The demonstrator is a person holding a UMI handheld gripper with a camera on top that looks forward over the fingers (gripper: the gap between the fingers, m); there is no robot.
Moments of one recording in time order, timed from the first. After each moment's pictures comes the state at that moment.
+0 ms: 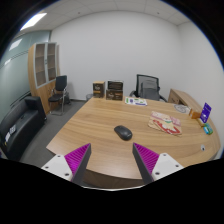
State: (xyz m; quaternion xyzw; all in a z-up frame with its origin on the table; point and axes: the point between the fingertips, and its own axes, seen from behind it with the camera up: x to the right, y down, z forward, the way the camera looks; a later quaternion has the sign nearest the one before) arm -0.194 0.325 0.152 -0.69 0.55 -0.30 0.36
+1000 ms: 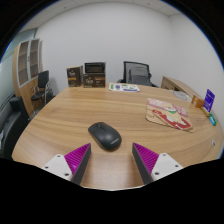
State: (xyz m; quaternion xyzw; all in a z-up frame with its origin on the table) arm -0.034 0.278 0.007 -0.66 0.61 -0.31 0.32
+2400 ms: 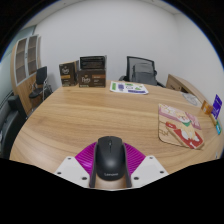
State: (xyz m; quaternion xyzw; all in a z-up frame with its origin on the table) arm 0.072 0.286 -0.017 -0.67 0.61 -0.30 0.30
